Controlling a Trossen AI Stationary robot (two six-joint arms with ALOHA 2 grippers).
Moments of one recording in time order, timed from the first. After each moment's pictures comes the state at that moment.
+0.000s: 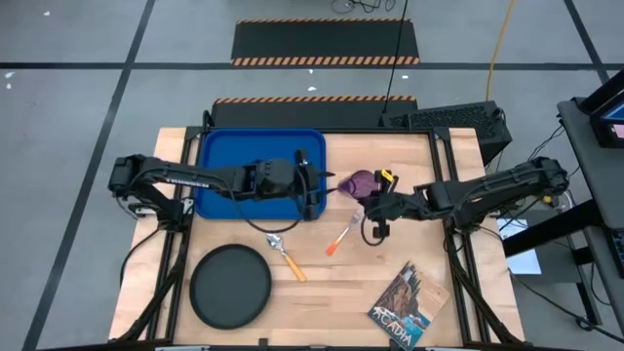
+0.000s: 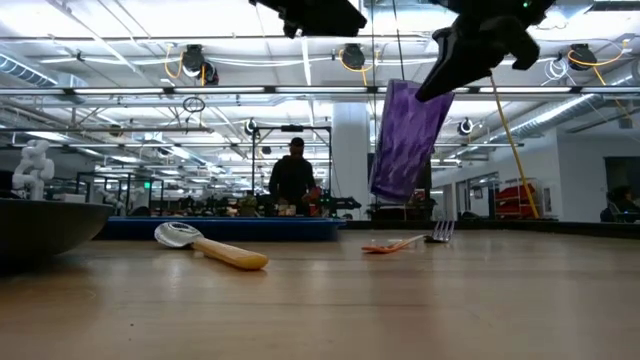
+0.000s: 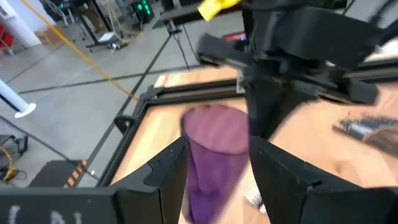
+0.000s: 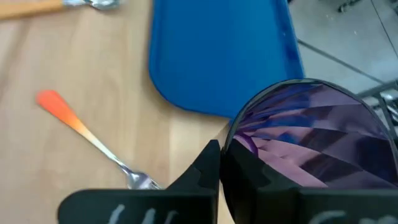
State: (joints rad) left arm 0.00 1.57 1.25 0.01 -0.23 0.20; right arm 0.19 1.17 0.85 -0.46 0.47 -0.18
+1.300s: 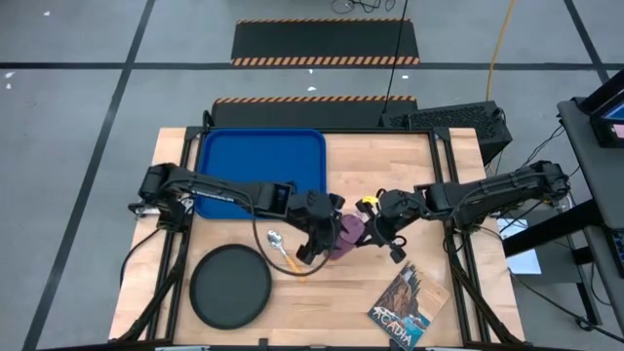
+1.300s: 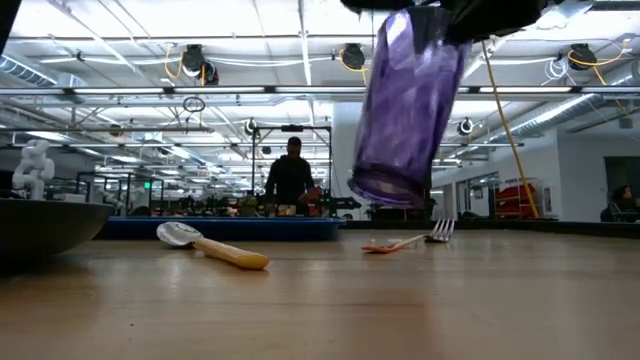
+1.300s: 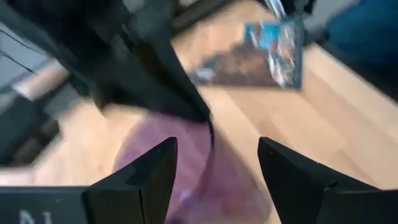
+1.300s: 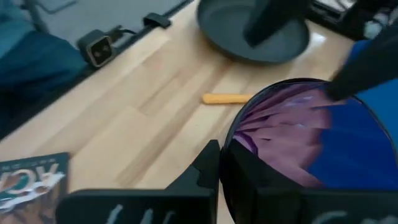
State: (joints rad) left arm -0.13 1.83 1.64 -0.49 0.14 0.45; right arm 0.14 1.19 0.84 -0.30 -0.30 -0.33
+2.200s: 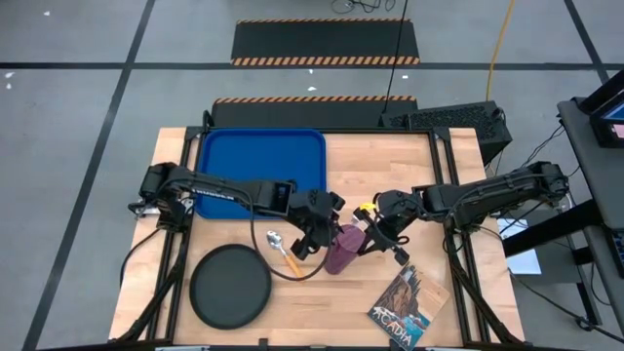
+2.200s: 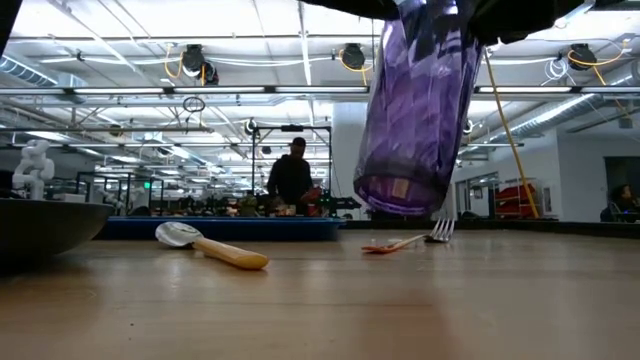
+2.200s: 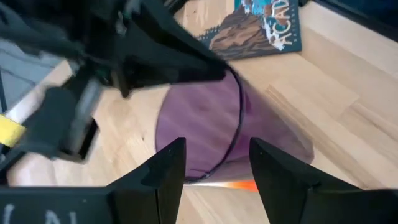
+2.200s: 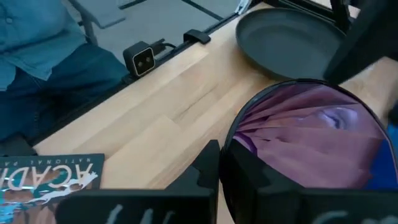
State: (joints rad) left arm -0.13 1.83 1.66 -0.57 0.14 0.64; right arm 0.12 1.20 0.78 -0.19 -0.48 -0.38
